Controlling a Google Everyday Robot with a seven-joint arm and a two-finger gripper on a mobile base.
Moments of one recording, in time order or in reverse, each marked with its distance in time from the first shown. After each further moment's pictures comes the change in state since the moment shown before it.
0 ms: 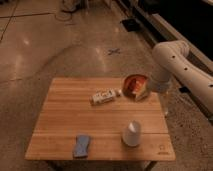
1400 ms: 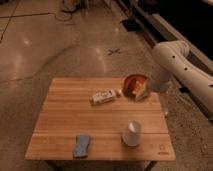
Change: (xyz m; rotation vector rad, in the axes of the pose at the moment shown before) arm 0.005 -0.003 0.001 -0.005 0.007 0.015
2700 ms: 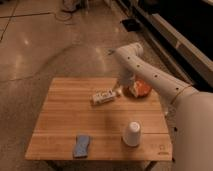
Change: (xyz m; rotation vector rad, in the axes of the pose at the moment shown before) arm 0.099 -0.121 0.090 -0.079 0.053 0.143
